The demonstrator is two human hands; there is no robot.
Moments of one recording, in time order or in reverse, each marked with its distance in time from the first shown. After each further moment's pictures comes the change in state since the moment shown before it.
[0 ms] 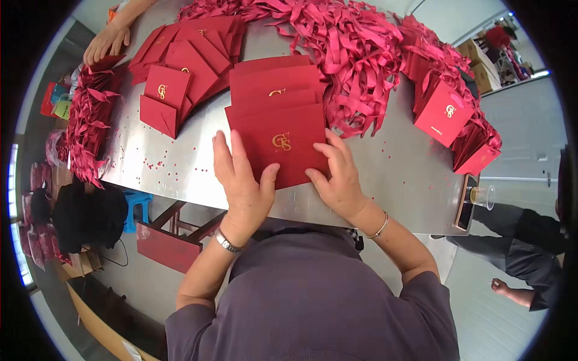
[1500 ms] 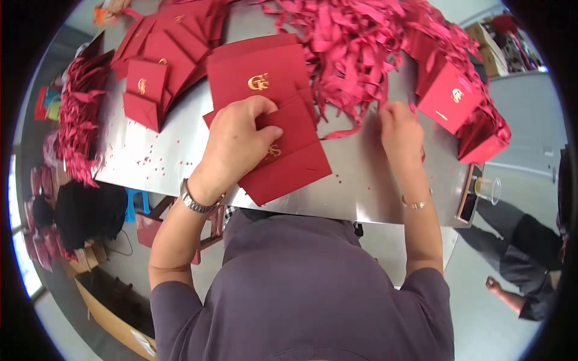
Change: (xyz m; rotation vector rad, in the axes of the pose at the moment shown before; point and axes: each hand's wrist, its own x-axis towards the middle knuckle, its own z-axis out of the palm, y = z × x) left_hand 0.090 0.028 -0.003 -0.148 -0.516 -0.098; right_hand 0.030 0.075 -0.090 -0.513 0.097 0.244
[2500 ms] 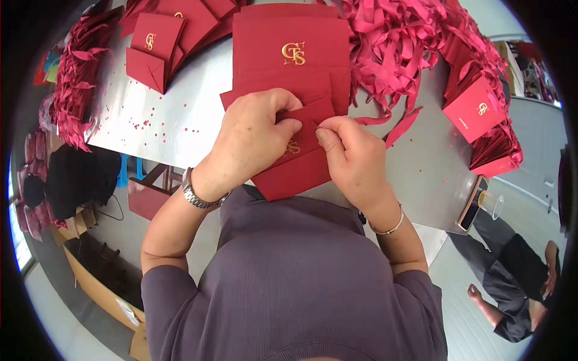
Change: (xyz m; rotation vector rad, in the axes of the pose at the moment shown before) left_hand -0.024 -0.013 0.002 -0.134 -0.095 -0.086; right_hand -0.033 -0.126 0.013 0.546 -0.266 -0.076
